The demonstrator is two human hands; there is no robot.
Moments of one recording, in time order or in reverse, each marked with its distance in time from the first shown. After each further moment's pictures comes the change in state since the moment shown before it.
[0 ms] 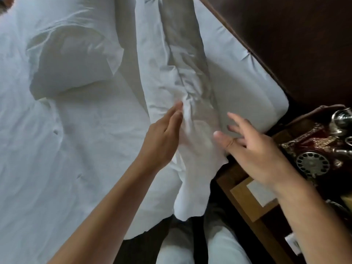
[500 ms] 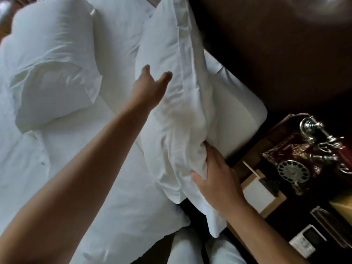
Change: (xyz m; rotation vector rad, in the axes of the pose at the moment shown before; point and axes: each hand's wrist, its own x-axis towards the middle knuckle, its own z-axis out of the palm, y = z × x) left_hand 0.164 0.092 0.038 0.335 0.174 -0.020; right_hand 0.019 0.058 0.020 -0.290 0.176 -0.071
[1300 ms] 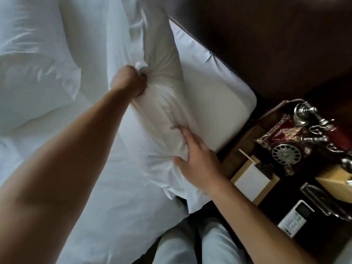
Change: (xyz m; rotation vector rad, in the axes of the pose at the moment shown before) left_hand 0.091 -0.061 0.000 0.400 -0.040 0.011; right_hand 0.037 -0.050 0.031 0.103 -0.009 0.045
